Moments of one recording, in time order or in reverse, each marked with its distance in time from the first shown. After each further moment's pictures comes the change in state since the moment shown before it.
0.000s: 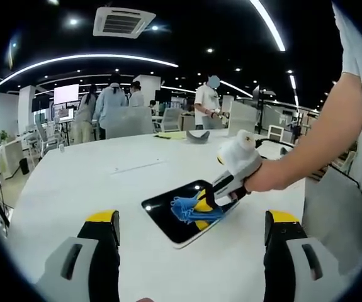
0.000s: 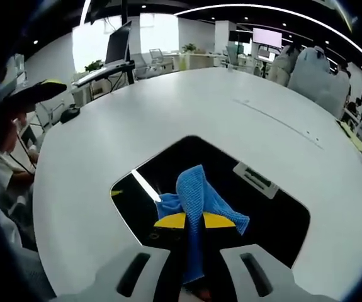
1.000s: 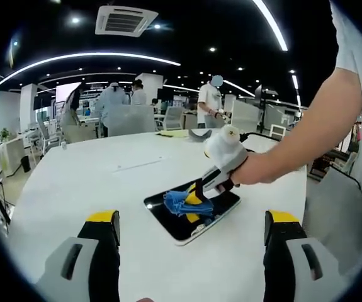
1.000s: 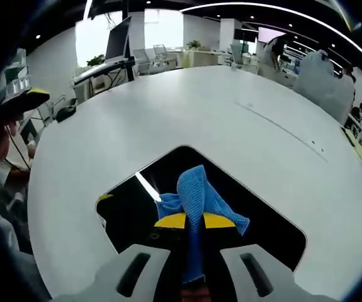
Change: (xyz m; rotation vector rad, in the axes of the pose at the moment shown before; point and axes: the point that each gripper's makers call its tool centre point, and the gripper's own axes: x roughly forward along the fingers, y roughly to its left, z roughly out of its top) left arm -0.003 0.005 -0.004 -0.013 0.010 0.017; right arm 0.019 -0.013 0.020 -0.045 0.029 0.011
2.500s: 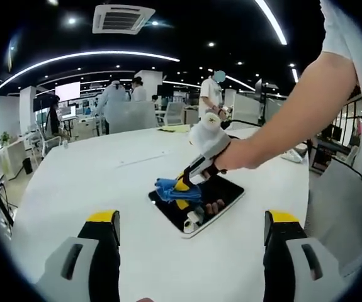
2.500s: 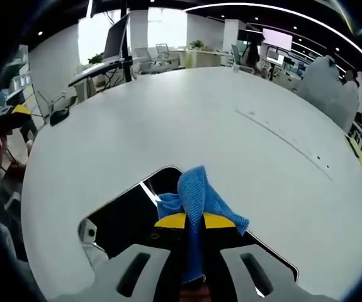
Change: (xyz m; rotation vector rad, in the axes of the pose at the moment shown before) left arm -0.003 0.011 -0.011 0.021 0.031 0.014; right arm 0.028 -0.018 0.030 -0.019 -0.005 0.005
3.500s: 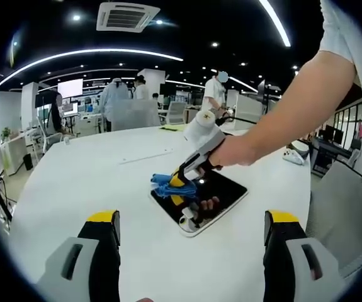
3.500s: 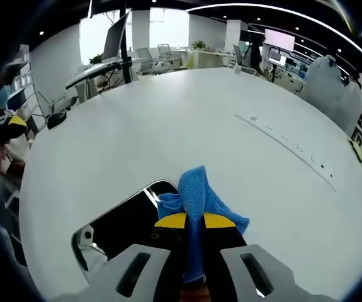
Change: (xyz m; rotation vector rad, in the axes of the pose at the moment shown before) left arm 0.003 0.005 -0.005 -0.022 0.002 0.003; right arm 0.012 -0.005 0.013 -0.005 0.000 0.001
